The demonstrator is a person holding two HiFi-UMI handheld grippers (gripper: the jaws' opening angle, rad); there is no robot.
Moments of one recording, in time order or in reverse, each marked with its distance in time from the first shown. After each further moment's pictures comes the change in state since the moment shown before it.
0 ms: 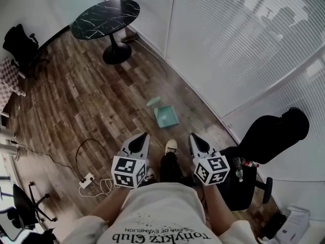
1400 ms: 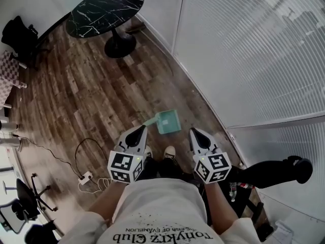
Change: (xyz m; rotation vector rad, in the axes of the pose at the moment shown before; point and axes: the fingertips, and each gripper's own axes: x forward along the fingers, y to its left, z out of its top) left arm 0.207 0.075 0.088 0.008 0.037 0.081; right arm 0.184 -0.136 0.083 0.013 0.081 0.102
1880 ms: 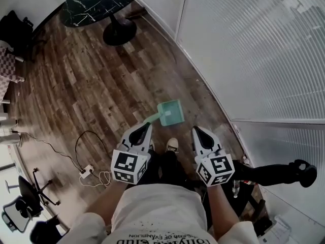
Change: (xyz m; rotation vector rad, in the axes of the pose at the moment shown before) left arm 0.050 0.024 -0.028 0.011 0.061 -0.031; right arm 0.048 -0.013 -0.021 -0.012 0.041 -0.010
